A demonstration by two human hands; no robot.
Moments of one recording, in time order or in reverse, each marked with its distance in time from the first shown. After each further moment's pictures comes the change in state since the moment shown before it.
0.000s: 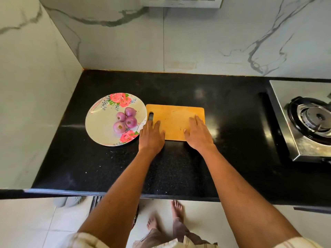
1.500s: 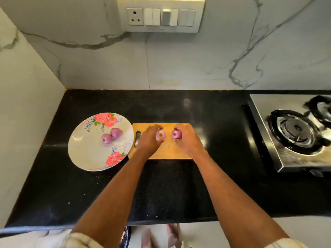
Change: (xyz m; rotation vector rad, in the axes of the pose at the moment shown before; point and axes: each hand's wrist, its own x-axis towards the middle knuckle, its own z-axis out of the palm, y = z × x) left_hand 0.065 0.031 -0.020 -0.439 -0.045 0.163; right_hand 0.036 0.001 -0.033 0.200 0.124 -0.047
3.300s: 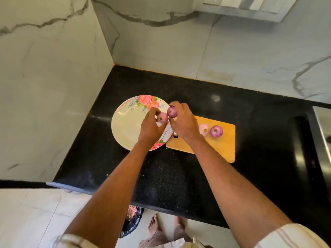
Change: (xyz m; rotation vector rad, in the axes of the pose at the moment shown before) left_hand -0.033 -0.092 -0.080 -0.204 0.329 -0.195; right_hand 0.030 -0.151 0.074 0.018 0.026 -0.312
